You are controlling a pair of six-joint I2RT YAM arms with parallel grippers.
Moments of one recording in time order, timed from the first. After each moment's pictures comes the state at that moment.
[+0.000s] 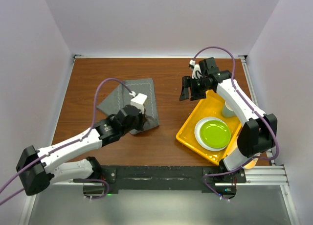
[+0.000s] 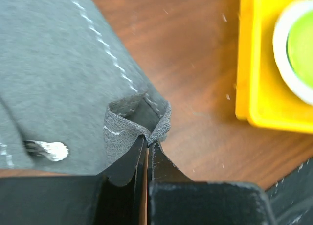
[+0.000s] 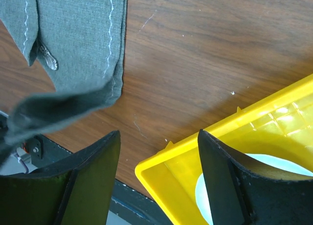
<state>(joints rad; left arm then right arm) -0.93 1.08 0.75 -0.27 -0.28 -0.39 0.31 1.60 1.43 -0.86 -0.32 0.23</state>
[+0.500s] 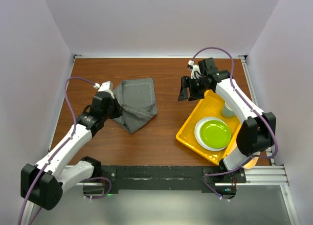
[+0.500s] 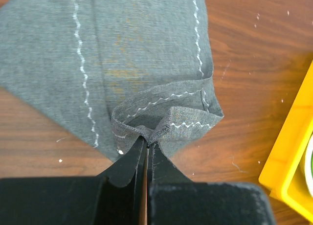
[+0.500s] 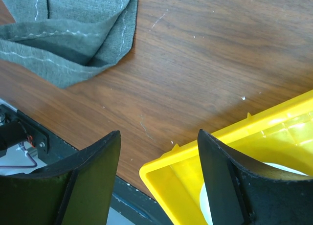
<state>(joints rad) -0.39 1.00 0.73 -0.36 -0.09 -0.55 0.31 1.62 1.43 -0.84 -0.37 0.23</state>
